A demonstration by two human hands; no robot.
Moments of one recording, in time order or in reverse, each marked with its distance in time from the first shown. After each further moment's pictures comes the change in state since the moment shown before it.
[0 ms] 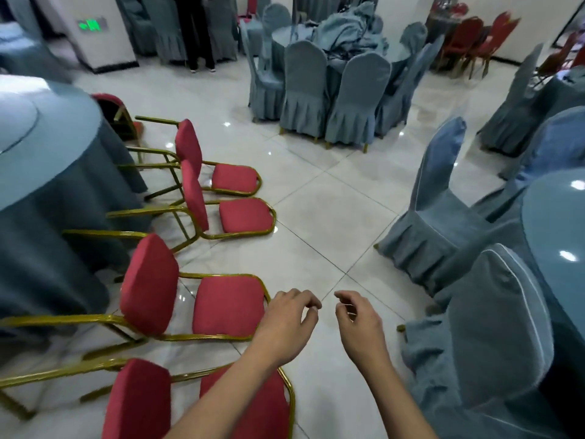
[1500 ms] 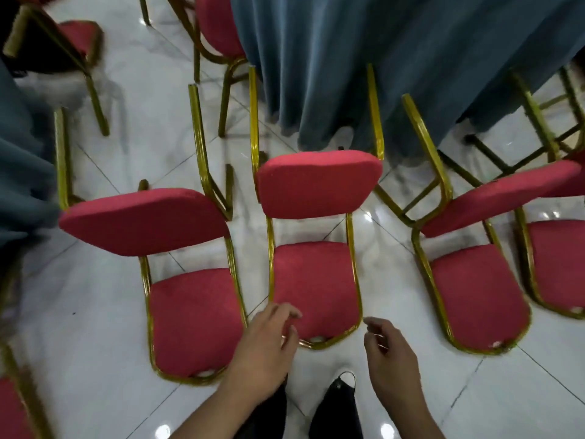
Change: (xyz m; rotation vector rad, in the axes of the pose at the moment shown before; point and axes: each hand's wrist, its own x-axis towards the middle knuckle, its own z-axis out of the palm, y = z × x) left_hand 0.278 -0.322 0.091 -0.457 0.941 -1.395; right_hand 0.495 0.036 0.431 -0.576 -1.361 -0.505
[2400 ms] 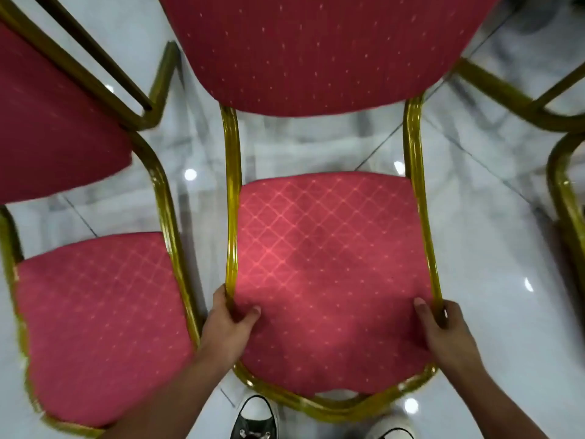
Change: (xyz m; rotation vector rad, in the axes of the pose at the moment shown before) left_hand 0.255 -0.365 0.298 -0.422 0.168 -0.615; right_hand 0.345 0.342 0.192 -0.040 0.019 0.309
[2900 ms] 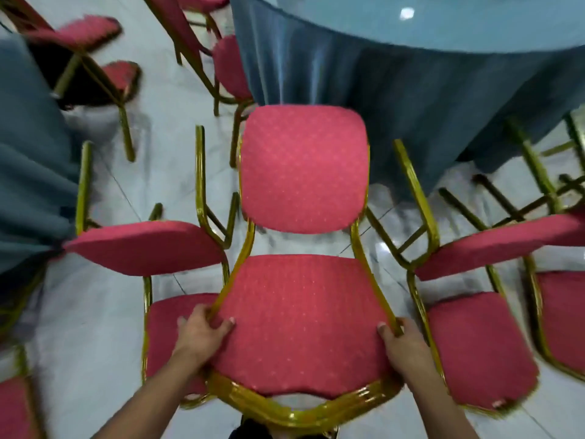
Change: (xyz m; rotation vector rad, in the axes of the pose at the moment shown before) left_hand -0.357 0.317 -0.227 0.271 0.158 -0.009; right_hand -0.298 -0.280 -0.327 -0.185 -0.112 -0.080
